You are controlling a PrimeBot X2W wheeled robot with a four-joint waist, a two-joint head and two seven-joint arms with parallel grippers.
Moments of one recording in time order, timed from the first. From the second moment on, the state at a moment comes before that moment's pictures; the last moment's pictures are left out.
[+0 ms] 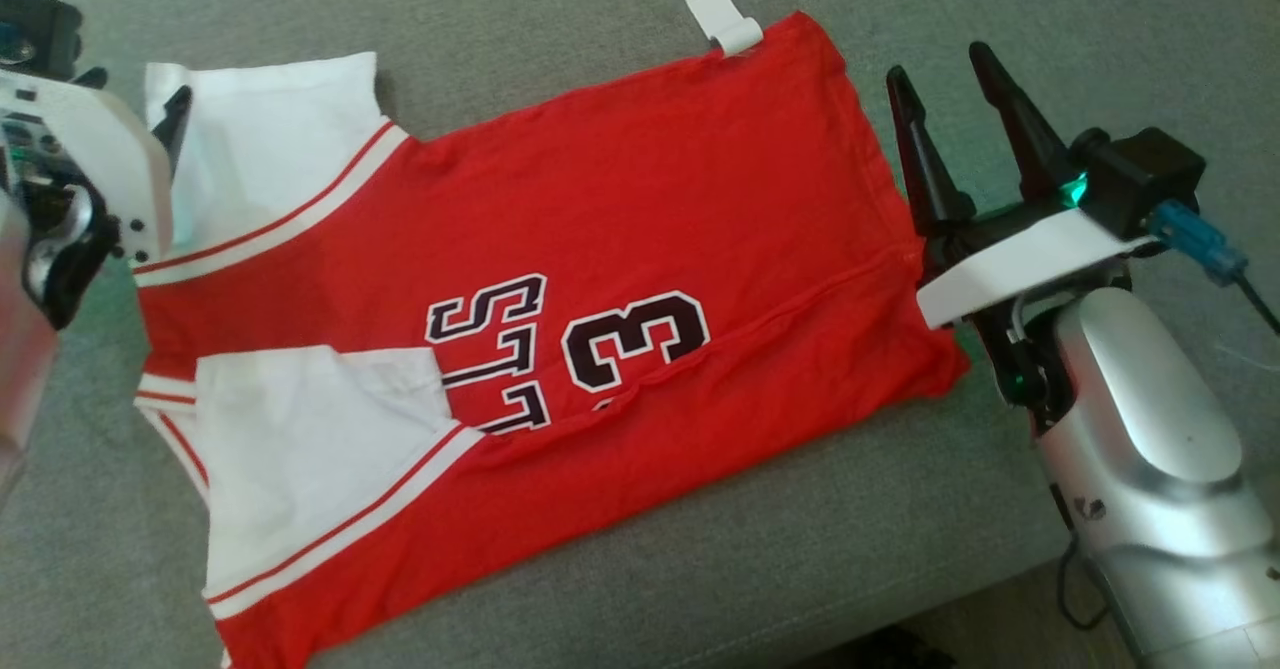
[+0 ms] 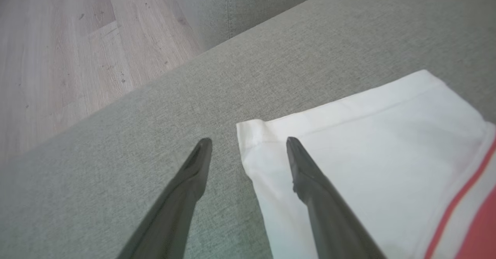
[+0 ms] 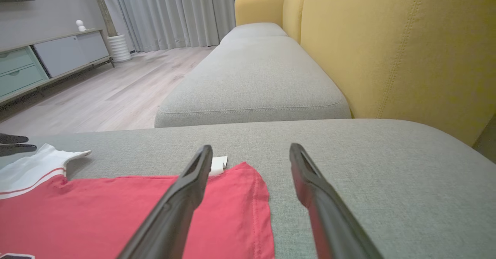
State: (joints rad) left arm -0.99 0.55 -0.69 0.82 -0.64 -0.13 0.39; right arm -0.56 -0.18 0.32 0.42 0.35 0.12 -0.18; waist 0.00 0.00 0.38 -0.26
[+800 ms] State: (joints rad) left arm -1.10 0.54 -0.80 0.96 -0.80 -0.13 0.45; right arm -0.57 -0.18 0.32 0.45 0.36 0.12 -0.20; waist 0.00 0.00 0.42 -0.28
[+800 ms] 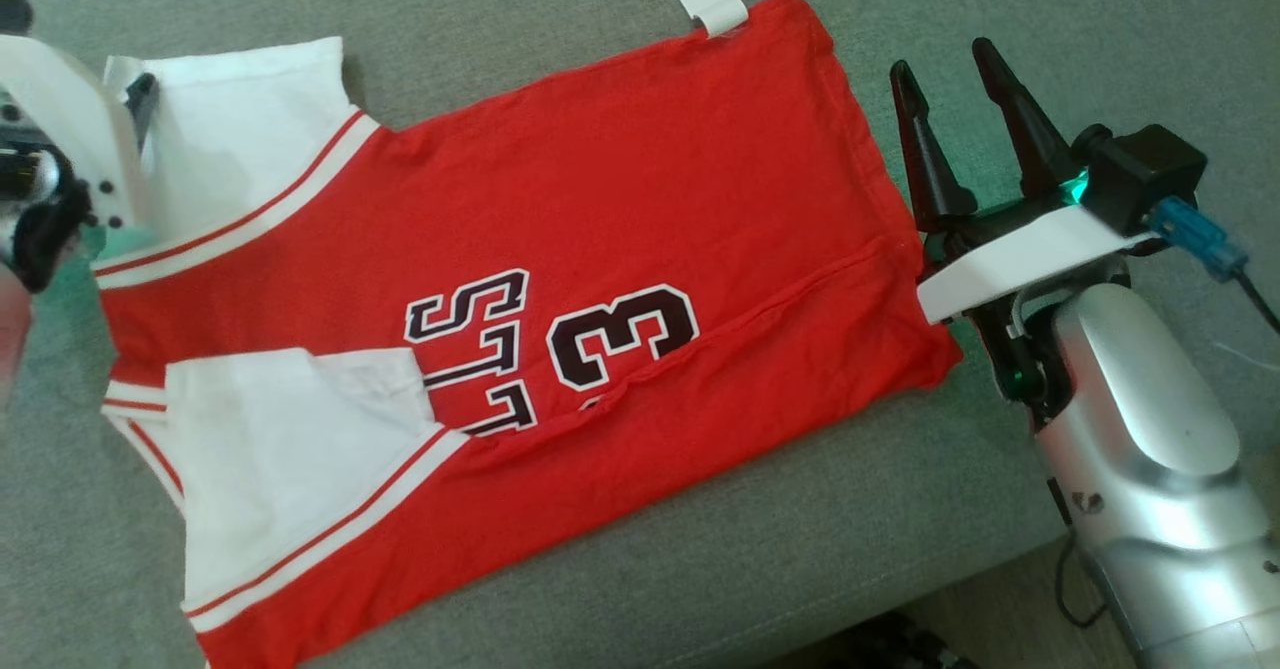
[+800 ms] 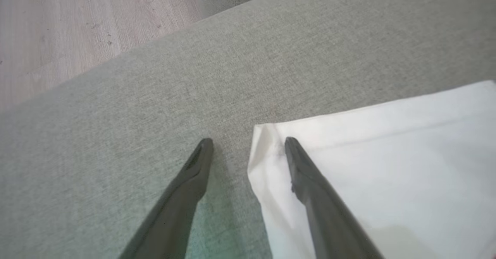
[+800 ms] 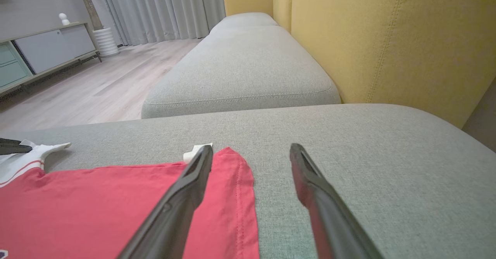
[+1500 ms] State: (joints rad) left arm -1.08 0.47 -0.93 0.79 -0.90 -0.13 0.20; right arm -0.71 -0.34 0.41 0.59 0.44 0.12 -0.03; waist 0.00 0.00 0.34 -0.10
